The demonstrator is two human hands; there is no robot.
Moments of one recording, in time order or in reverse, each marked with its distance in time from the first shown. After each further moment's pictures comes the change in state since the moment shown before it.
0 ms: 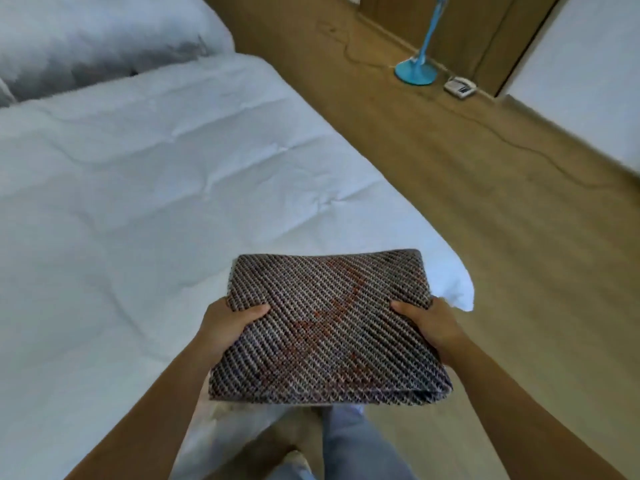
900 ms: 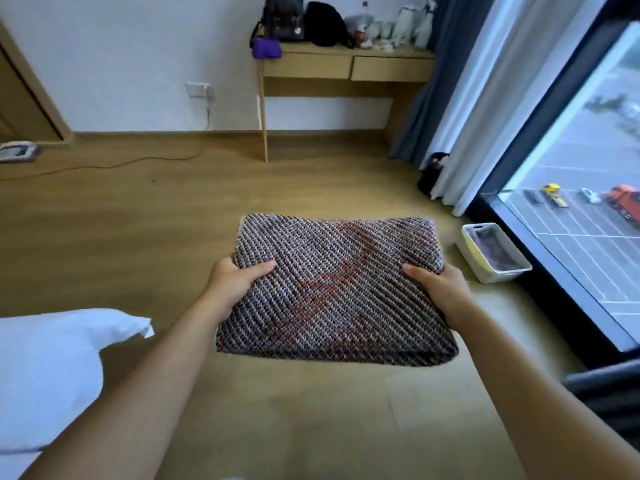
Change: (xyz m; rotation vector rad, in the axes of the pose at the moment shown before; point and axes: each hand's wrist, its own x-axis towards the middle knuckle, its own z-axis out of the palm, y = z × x) left_hand -0.380 0.059 0.562 0.375 -1.006 0.492; right_hand -0.424 0.296 -0.466 0.618 1.126 -0.051
